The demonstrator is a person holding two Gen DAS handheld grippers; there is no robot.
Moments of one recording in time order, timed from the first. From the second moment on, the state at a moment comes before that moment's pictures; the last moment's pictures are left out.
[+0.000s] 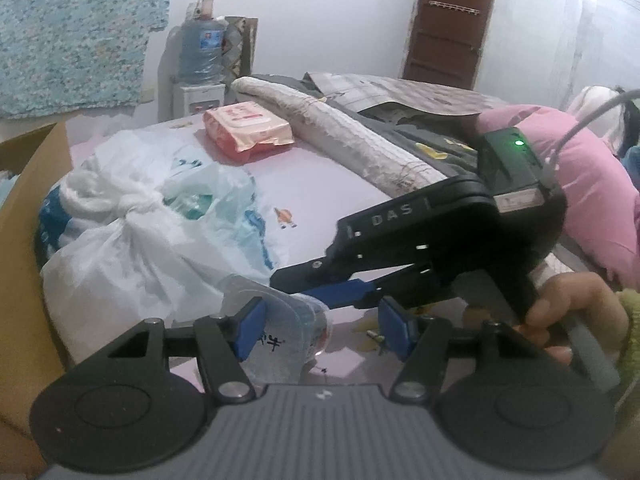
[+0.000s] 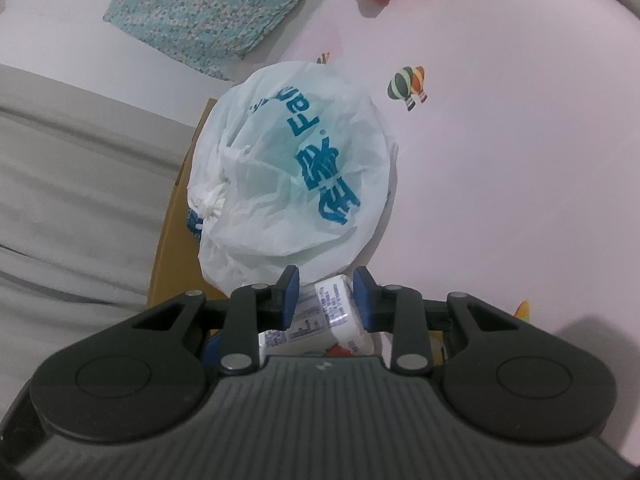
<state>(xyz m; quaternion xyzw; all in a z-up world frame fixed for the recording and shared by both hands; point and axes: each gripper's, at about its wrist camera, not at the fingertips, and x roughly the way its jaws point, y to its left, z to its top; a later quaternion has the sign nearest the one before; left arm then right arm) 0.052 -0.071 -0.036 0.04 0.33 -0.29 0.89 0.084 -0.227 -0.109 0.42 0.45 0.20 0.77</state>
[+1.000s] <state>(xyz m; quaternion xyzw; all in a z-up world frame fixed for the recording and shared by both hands) 0.061 -0.090 -0.038 0.06 0.34 -0.31 0.89 0.067 -0.252 -0.092 0.37 0.40 0.14 0.82</state>
